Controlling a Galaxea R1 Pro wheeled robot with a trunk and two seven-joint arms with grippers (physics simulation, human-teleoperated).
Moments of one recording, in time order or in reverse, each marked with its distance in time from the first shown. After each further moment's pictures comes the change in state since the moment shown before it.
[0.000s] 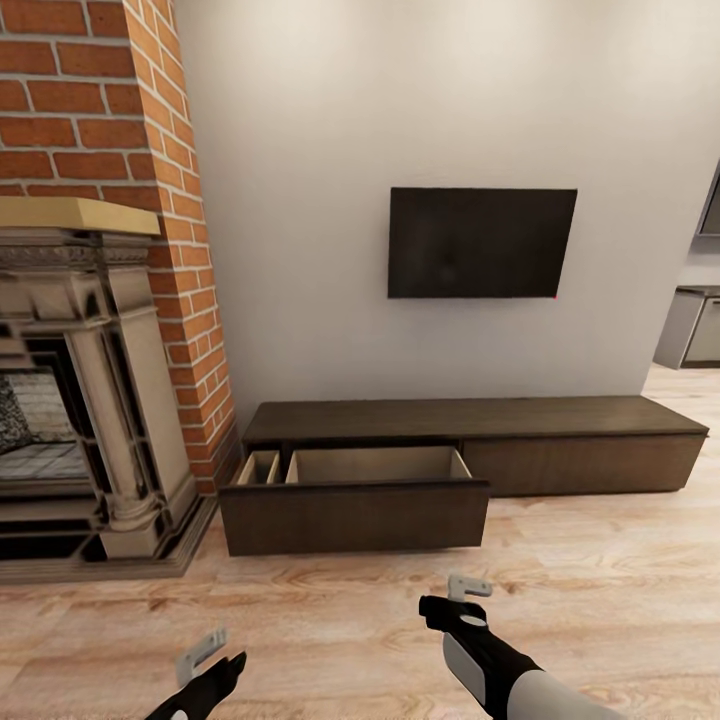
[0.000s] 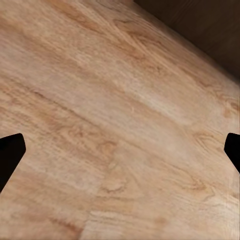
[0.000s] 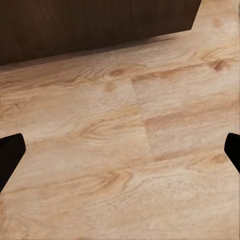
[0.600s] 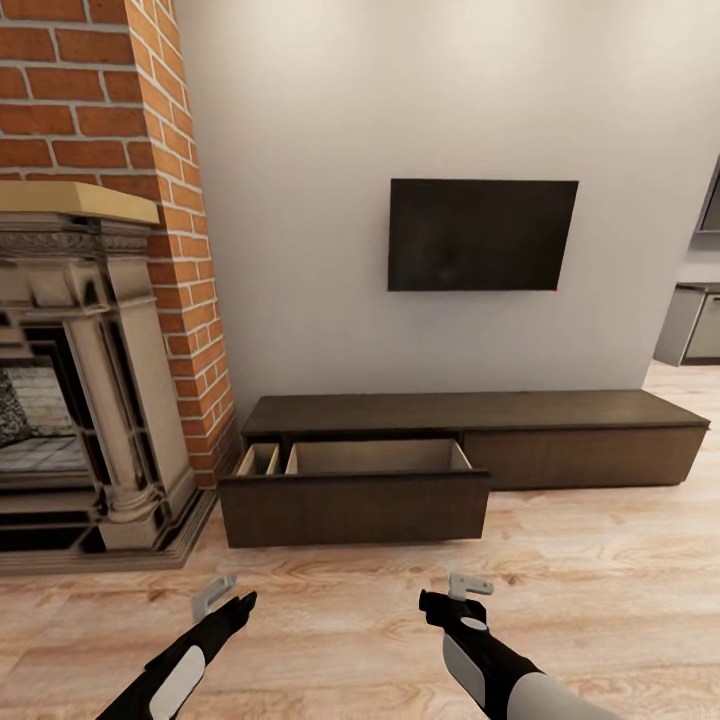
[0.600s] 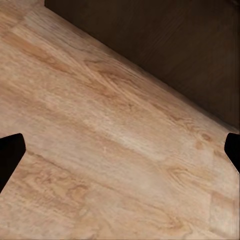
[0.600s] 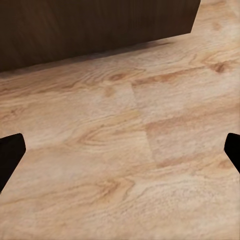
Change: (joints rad) left arm -0.099 -0.001 0.005 -0.066 0.000 0.019 0.005; right arm 0.005 0.002 -0.001 -0.001 -0.003 -0.063 -0.003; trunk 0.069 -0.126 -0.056
